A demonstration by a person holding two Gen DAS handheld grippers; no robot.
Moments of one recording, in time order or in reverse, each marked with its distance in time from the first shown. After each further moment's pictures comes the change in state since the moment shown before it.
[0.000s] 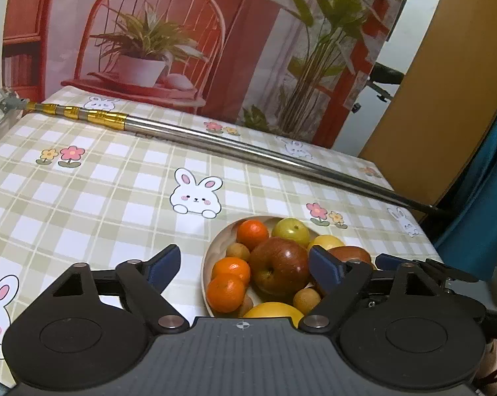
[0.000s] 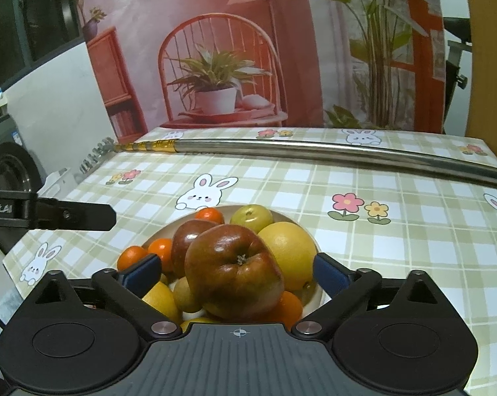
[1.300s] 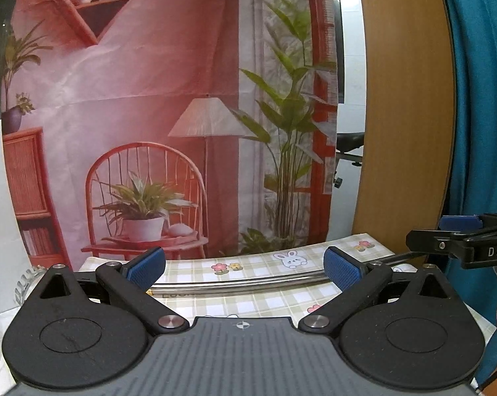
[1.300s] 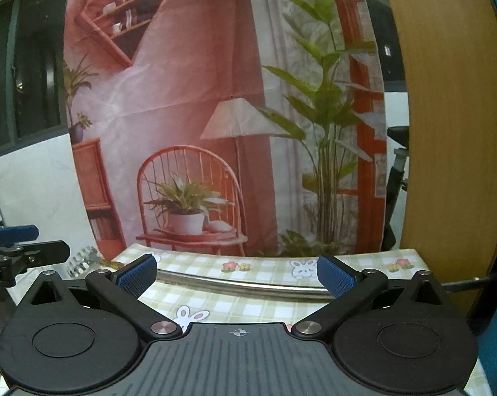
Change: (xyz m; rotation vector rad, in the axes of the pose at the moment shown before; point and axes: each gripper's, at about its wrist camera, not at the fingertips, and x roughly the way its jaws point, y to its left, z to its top) left arm -0.135 -0.084 0.062 0.339 -0.360 0.094; right arm -0.159 0.014 0.102 -0.008 -0.341 -0.149
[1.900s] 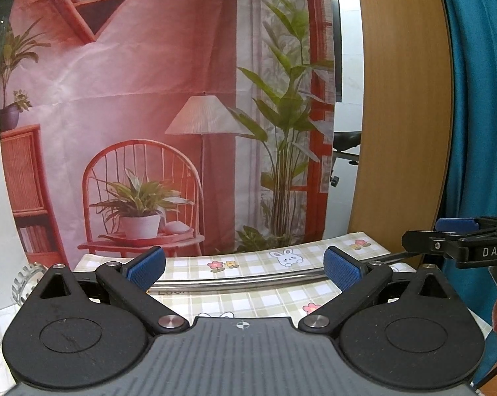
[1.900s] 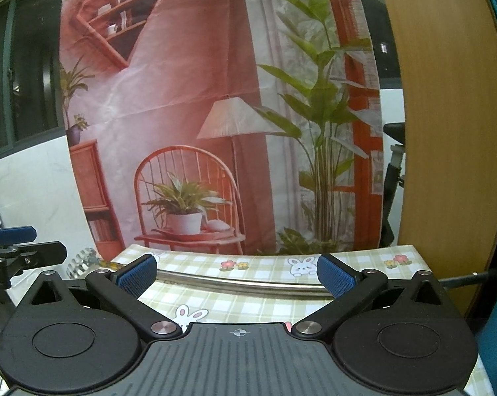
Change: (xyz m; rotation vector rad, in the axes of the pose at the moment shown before) left arm 0.002 0.003 -0.001 -0.007 0.008 -0.011; right arm -0.002 -0.002 -0.004 0.015 0.003 -0.005
